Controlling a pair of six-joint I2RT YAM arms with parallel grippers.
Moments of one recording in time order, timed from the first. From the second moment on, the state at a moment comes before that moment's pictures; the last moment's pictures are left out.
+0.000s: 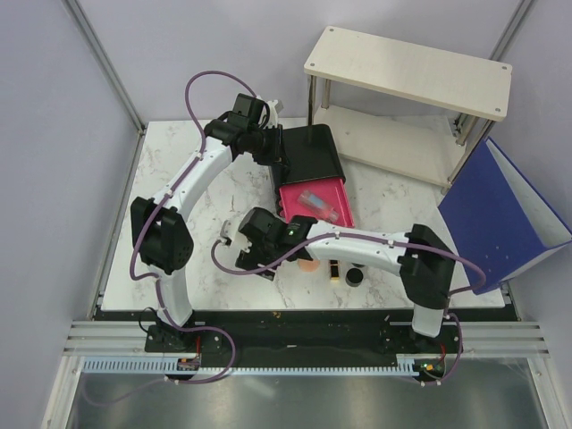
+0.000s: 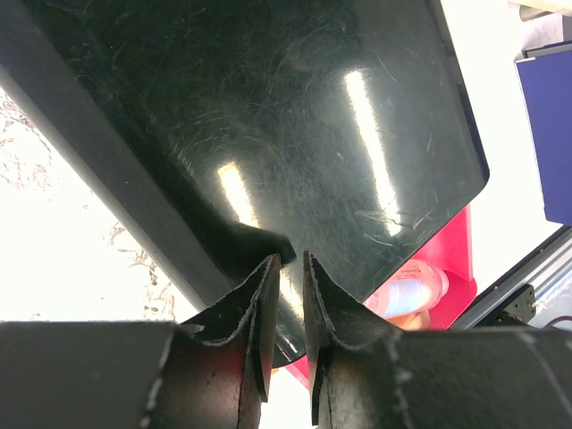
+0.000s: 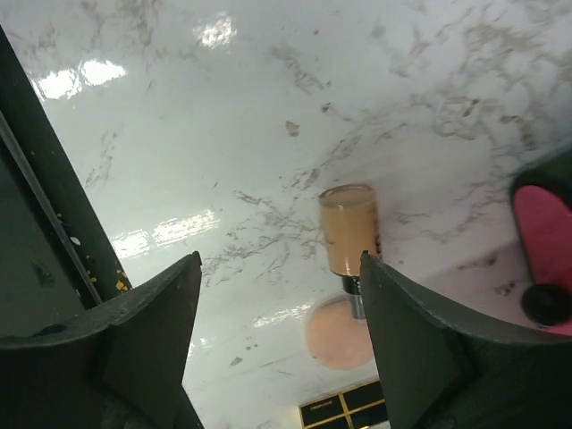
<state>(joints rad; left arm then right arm) -0.43 1.93 1.87 -0.78 0.32 -0.32 1.14 1.80 1.46 -0.59 0.04 -0.17</state>
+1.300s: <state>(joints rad) -0.43 1.93 1.86 -0.77 0.32 -0.31 1.14 2.22 1.74 -0.87 0.32 -0.13</state>
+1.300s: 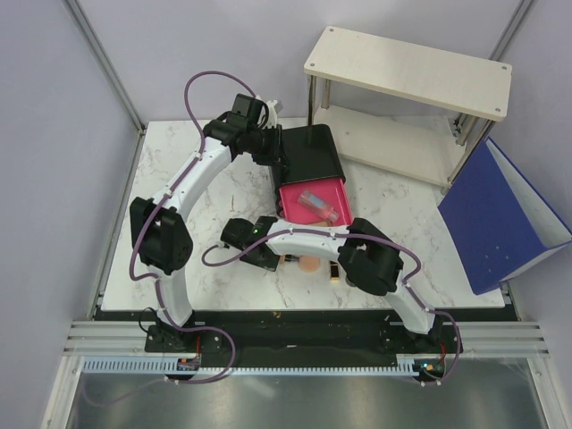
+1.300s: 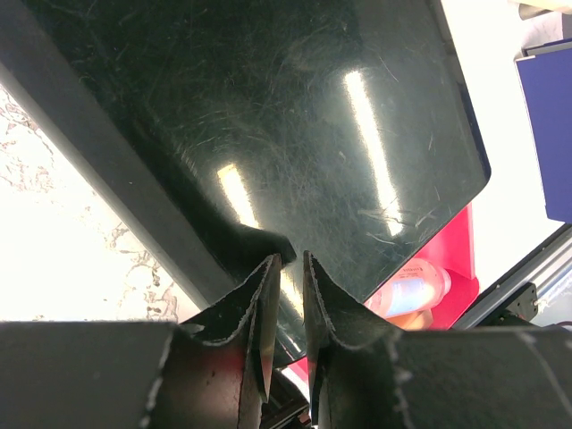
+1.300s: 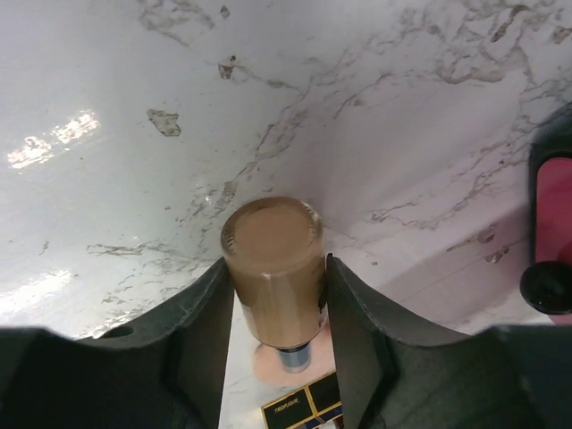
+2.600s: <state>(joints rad) -0.42 1.93 1.86 -0.77 0.34 -0.31 1.06 1.67 1.64 -0.91 0.48 -0.06</state>
